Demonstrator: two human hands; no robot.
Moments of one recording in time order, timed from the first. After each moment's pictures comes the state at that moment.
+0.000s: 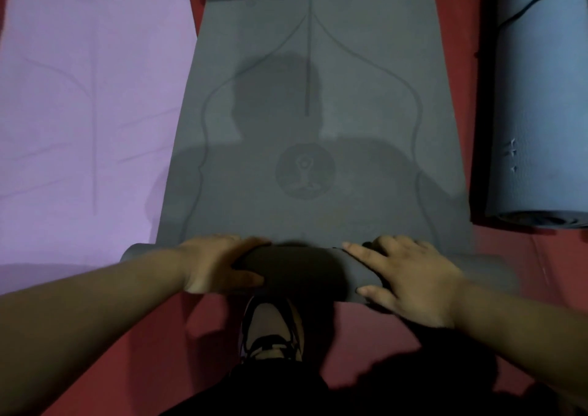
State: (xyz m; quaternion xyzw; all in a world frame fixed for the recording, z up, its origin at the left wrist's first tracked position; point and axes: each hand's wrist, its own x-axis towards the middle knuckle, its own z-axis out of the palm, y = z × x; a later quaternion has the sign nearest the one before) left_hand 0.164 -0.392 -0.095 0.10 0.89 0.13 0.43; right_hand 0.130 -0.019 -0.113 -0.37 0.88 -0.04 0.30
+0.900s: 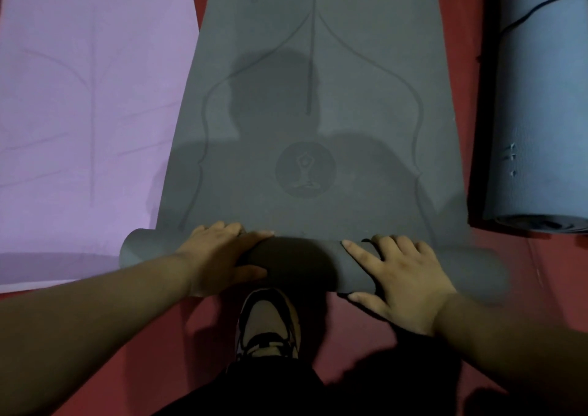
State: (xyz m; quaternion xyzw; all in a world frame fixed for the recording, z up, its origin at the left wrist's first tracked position) left_hand 0.174 -0.389 -0.113 0.11 0.94 0.03 0.33; right_hand 0.147 -0.027 -0.128 -0.33 0.92 0.00 0.19
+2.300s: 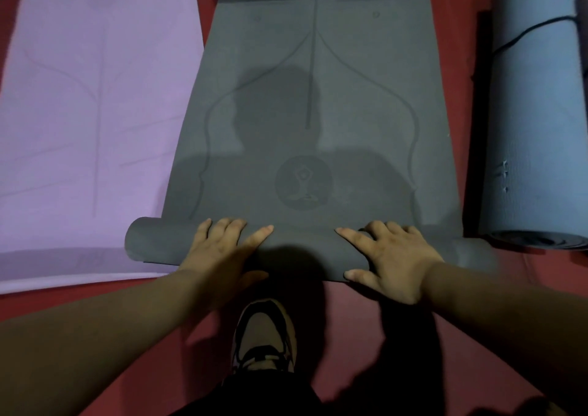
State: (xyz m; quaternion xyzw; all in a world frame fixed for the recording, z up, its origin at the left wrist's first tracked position) left_hand 0.181 -0.375 -0.122 0.09 0.97 -0.04 0.22; right_hand 0.089 -0.041 -0.120 -0.34 0.90 0.02 0.28
